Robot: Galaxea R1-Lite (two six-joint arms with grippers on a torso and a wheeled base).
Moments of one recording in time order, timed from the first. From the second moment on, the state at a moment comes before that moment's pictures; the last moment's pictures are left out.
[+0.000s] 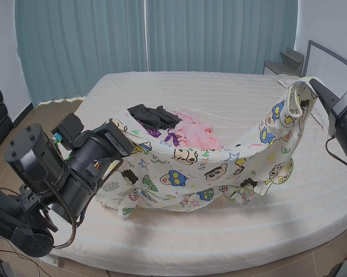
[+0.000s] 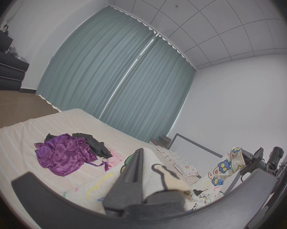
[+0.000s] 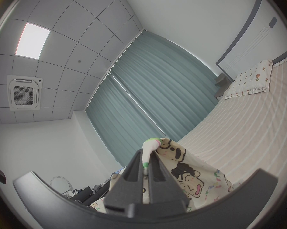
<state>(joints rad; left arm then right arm) -0.71 1.64 -0.54 -1.33 0.40 -0.42 0.53 1.29 -0.50 -1.16 -0.25 0.62</state>
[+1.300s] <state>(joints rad) -0.73 1.68 -0.58 -1.33 0.41 -0.36 0.45 1.24 -0.50 -1.16 -0.23 0.62</state>
